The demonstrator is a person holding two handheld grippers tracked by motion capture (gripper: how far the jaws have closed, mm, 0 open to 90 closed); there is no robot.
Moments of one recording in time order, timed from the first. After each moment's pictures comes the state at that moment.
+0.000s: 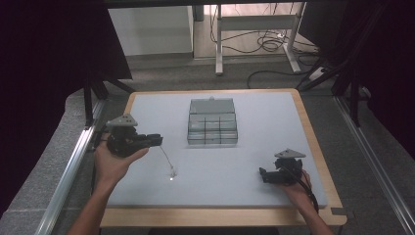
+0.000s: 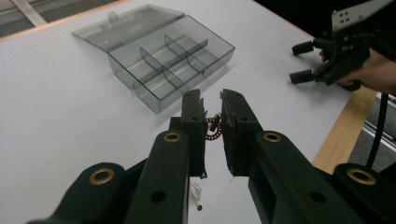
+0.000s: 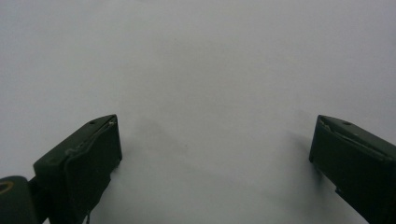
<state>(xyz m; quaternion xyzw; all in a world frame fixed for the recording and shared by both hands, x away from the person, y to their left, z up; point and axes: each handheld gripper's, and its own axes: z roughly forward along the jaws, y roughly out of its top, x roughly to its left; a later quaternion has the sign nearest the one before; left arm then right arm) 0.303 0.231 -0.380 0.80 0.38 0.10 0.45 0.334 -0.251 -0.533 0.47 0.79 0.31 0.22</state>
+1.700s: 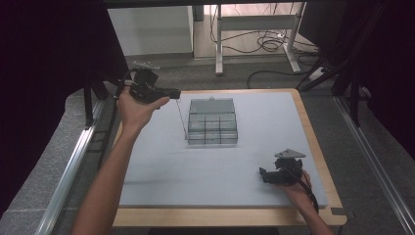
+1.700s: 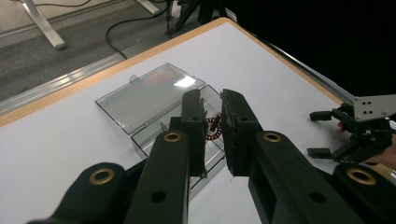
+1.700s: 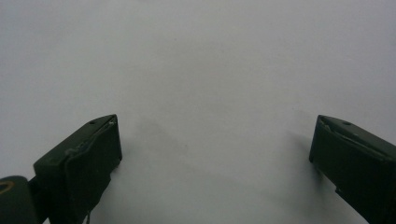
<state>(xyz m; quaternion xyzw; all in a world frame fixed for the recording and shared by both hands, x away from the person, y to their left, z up) 0.409 0.188 -0.308 0.79 0.41 0.10 0.45 0.334 -0.251 -0.533 0.47 0.79 0.31 0.22</state>
